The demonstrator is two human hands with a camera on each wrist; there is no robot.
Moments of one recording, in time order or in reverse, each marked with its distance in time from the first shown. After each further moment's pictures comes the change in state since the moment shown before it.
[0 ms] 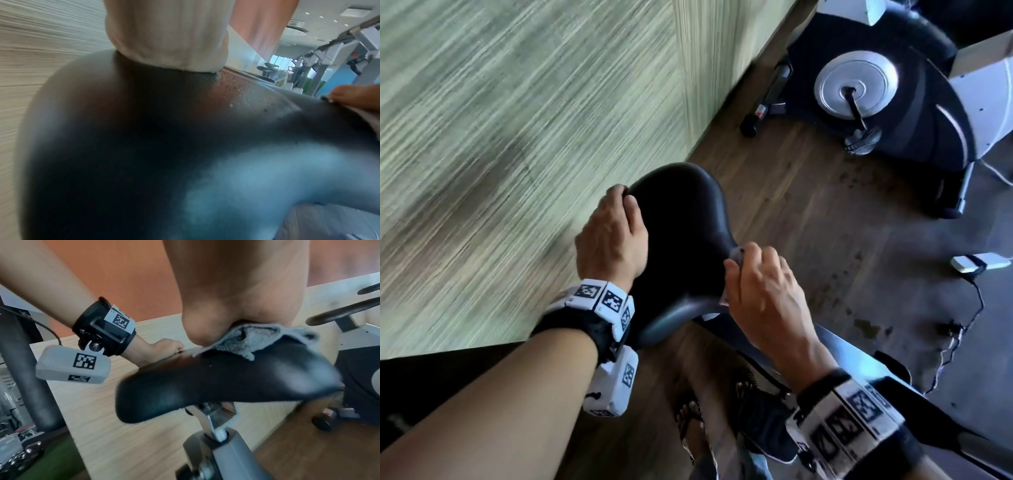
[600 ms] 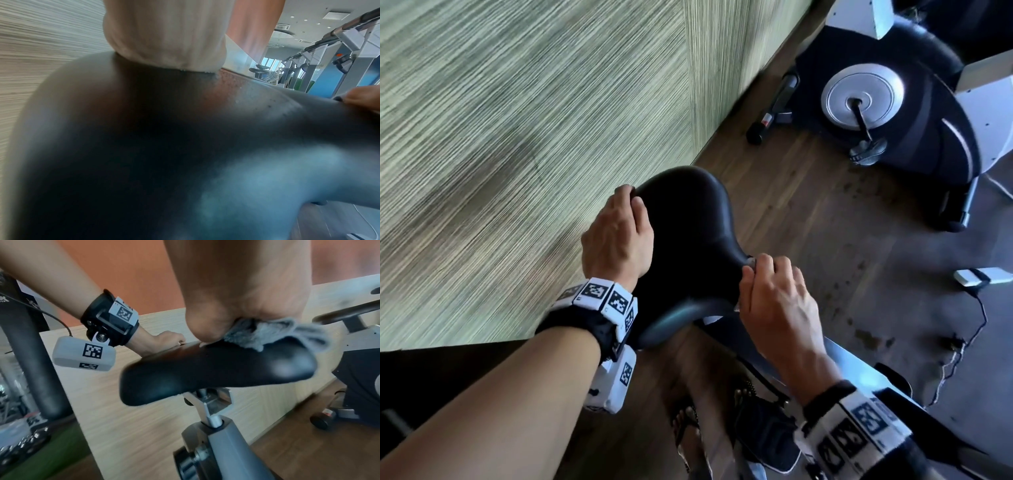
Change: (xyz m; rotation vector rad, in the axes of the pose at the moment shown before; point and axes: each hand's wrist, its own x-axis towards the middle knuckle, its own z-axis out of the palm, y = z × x) left_hand 0.001 -0.004 -0.002 0.008 -0.013 0.014; right_hand -0.008 0.013 0.009 -0.023 0.095 0.032
